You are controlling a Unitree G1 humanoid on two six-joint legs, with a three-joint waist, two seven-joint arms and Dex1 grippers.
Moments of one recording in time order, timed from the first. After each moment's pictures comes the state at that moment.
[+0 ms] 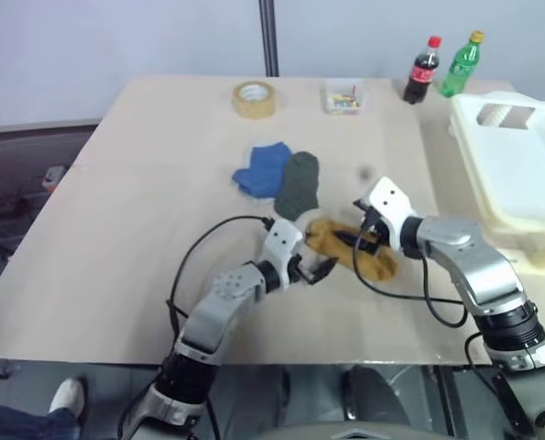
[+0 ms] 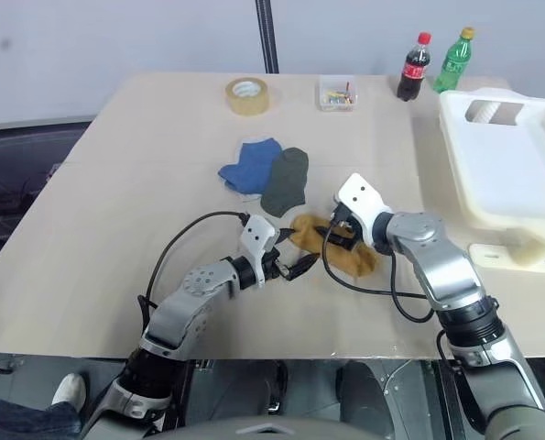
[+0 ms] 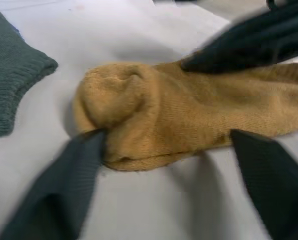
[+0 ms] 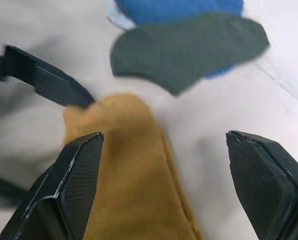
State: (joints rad) left arm -0.23 0.26 -0.26 -0.18 -0.22 0.49 -0.50; right arm -0.48 -0.49 0.25 -0.22 0.12 0.69 0.70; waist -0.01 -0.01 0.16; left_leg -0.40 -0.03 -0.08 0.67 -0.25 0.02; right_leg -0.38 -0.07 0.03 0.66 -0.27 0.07
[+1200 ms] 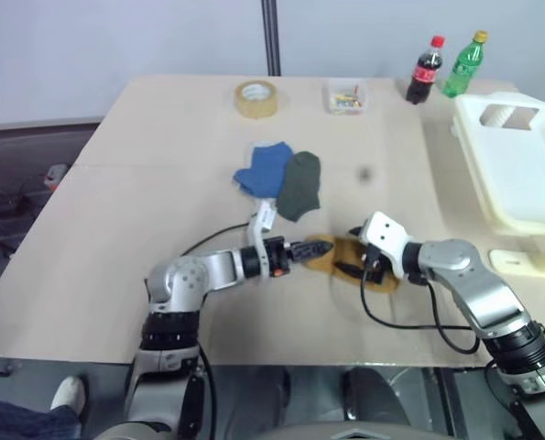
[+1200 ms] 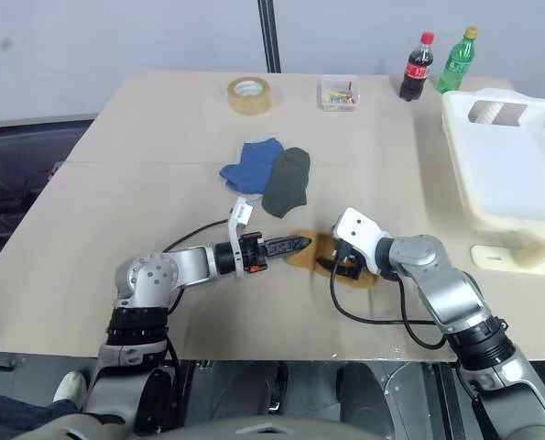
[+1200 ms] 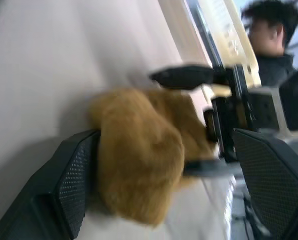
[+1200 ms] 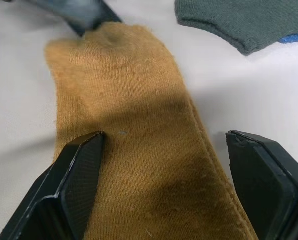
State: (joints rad) left arm -0.46 0.26 0.09 -0.03 -0.83 1.28 -0.53; right arm -0.37 -0.57 0.30 -0.23 0.08 0.54 0.80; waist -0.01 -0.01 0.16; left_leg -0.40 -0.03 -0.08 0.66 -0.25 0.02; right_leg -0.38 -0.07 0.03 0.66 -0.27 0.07
